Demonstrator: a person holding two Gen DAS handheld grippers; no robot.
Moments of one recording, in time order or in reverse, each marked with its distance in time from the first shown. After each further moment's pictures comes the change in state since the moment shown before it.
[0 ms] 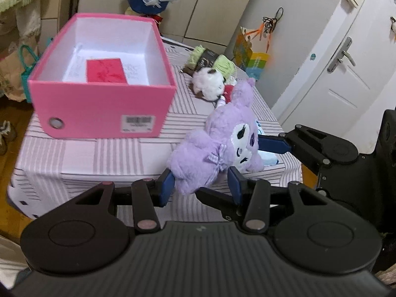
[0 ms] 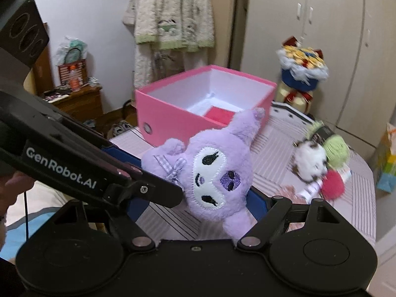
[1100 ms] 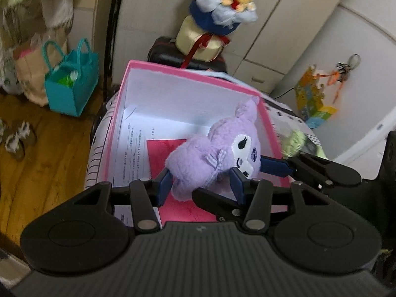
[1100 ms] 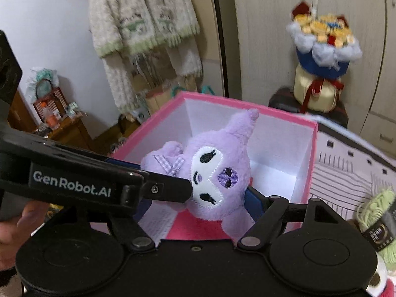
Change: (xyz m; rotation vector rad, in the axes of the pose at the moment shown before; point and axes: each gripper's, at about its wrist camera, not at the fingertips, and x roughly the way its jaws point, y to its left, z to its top) left arm 0.115 0.168 0.203 -0.192 0.045 0.119; right arm 0.226 -0.089 0.166 0.214 0.132 0.101
